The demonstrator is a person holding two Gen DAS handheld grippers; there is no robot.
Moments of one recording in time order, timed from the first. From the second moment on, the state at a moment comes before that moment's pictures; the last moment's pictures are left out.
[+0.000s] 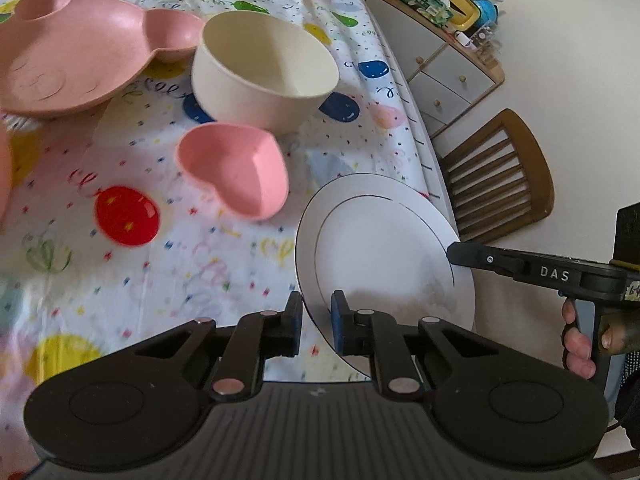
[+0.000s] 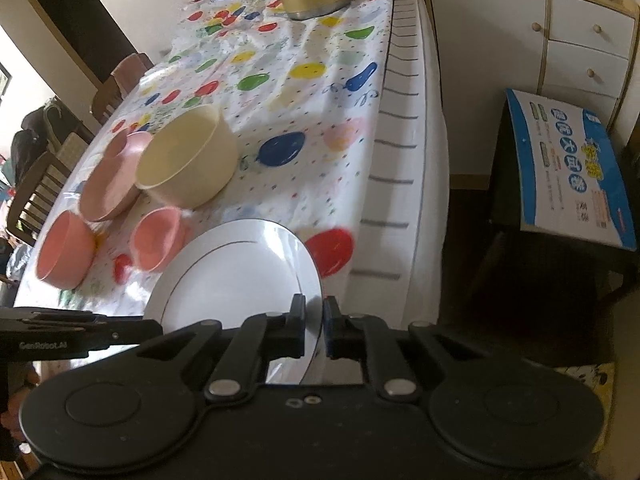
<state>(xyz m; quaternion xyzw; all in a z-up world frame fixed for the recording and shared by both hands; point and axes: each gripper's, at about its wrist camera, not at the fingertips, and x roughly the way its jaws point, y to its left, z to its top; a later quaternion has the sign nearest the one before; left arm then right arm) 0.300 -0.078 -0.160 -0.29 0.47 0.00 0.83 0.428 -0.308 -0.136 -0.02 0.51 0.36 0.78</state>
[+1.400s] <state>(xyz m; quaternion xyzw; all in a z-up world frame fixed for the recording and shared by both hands) 0.048 0.048 -0.120 -0.30 0.44 0.06 0.84 0.194 -0.188 -0.104 -0.01 0.50 0.41 0.76</state>
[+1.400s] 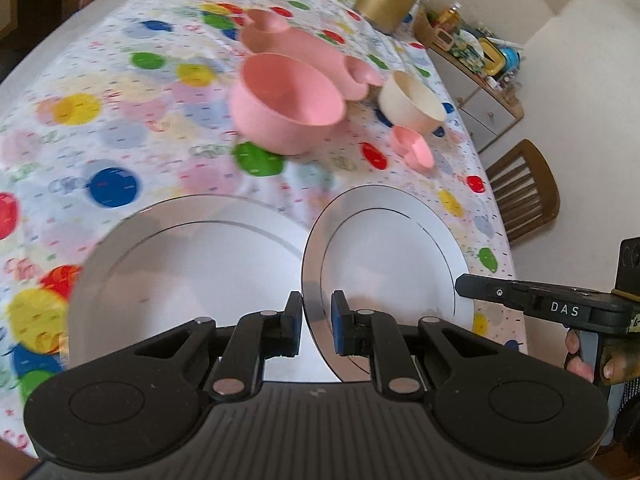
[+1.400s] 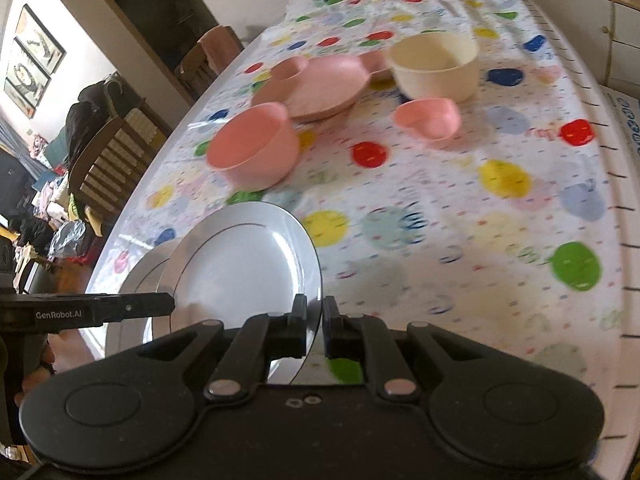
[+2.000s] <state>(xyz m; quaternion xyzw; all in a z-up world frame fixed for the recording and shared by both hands) -0.020 0.106 -0.137 -0.32 0.44 0.10 0.84 0.134 -0.115 -0.119 -0.04 0.52 0.43 0.74</state>
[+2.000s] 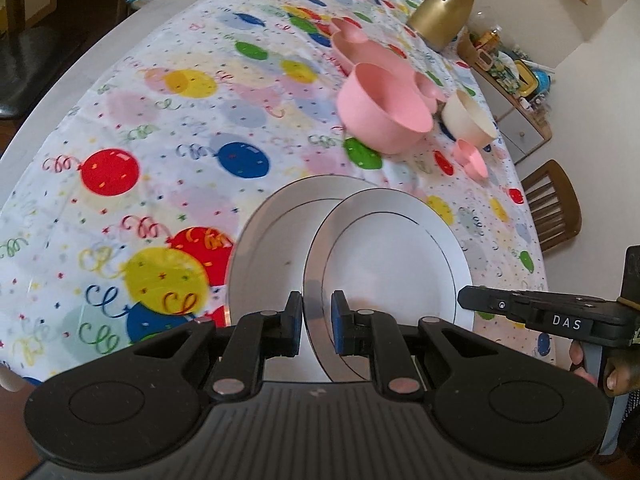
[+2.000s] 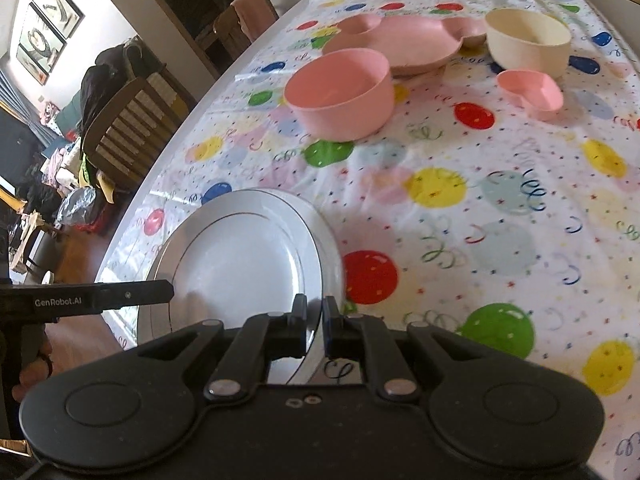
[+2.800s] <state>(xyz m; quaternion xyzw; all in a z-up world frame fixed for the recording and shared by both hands) -0.015 0.116 -0.151 -0.31 0.47 0.10 0.82 0.125 -0.096 -0.134 -0.06 0.54 0.40 0.73</state>
